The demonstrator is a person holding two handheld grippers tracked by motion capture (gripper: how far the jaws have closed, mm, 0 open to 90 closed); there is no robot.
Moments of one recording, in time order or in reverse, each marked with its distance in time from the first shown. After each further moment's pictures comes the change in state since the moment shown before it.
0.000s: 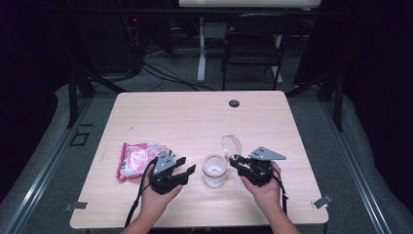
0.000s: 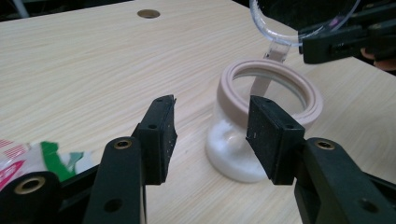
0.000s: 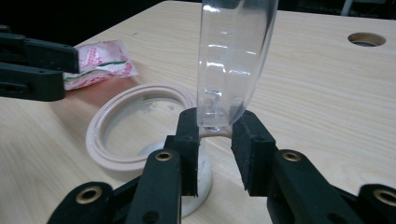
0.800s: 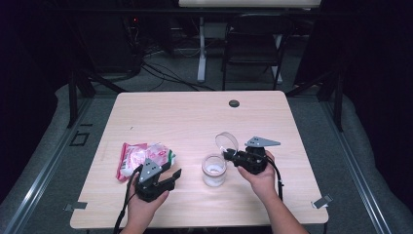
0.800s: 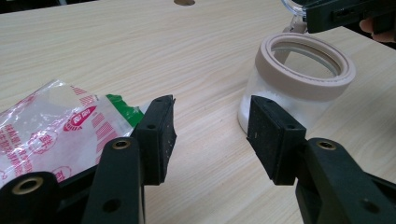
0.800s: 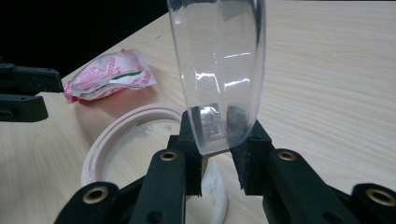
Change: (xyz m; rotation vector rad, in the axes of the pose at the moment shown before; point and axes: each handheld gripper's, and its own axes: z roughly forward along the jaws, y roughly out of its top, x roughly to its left) left arm 0.012 -0.020 -0.030 0.010 0.098 -0.033; right arm -0.020 0.015 0.030 0.029 0.160 0.054
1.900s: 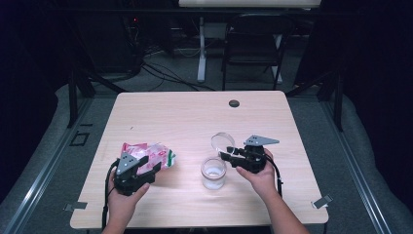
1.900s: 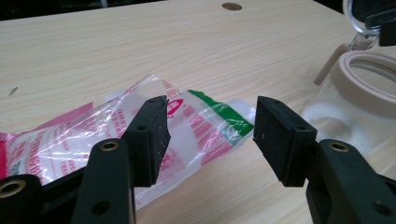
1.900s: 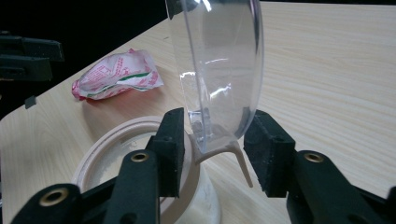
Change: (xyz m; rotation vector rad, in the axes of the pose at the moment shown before) left arm 0.050 0.004 -0.026 -0.004 0.087 -0.052; right arm -0.001 0.004 0.002 0.002 0.029 -0.027
